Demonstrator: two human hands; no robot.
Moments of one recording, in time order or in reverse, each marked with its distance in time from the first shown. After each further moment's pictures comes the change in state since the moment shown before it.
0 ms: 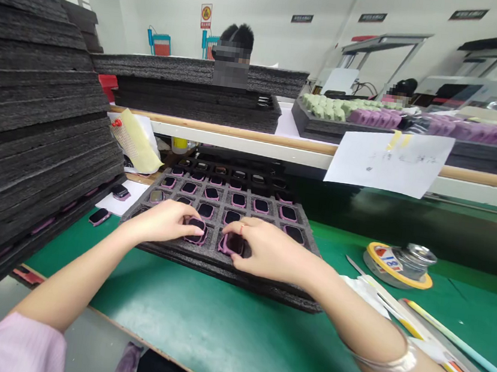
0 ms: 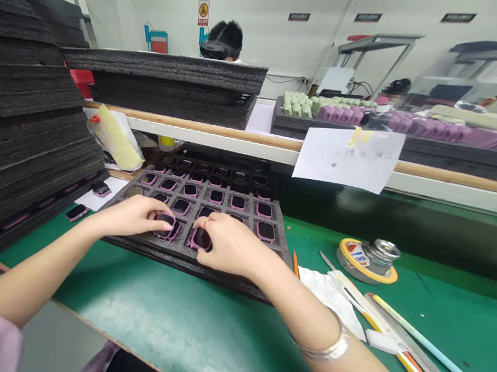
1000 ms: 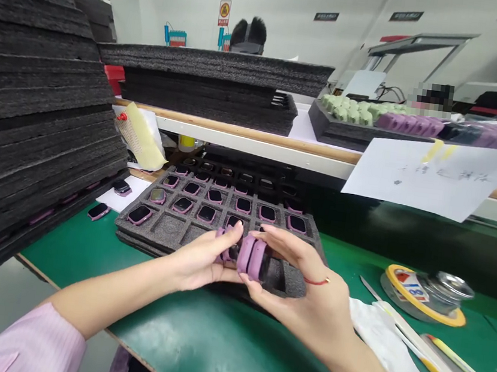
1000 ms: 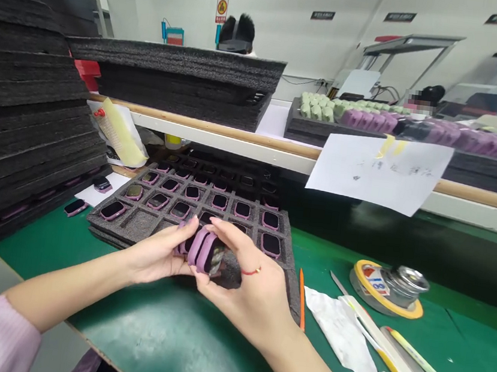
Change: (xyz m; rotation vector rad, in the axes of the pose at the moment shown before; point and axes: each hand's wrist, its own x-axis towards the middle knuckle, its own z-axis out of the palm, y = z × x) left_hand 0.015 0.078 0.072 -1.636 -0.105 -0.278; right_hand -0.047 0.011 0.029 0.354 0.724 -0.162
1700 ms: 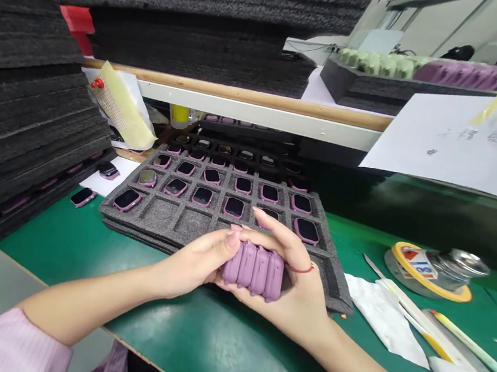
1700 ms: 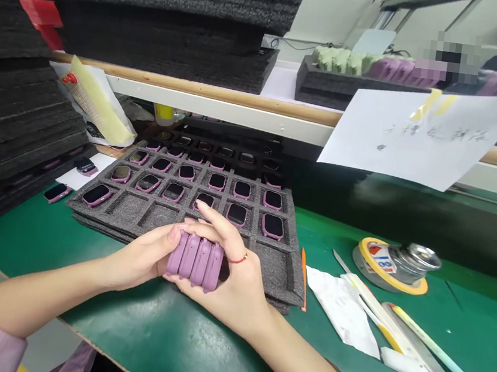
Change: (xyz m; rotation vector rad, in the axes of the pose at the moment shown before) left_hand -0.014 -0.021 -0.008 0.068 -0.205 0.081; right_hand -0.010 0.004 0.028 0.330 -0.028 0.099
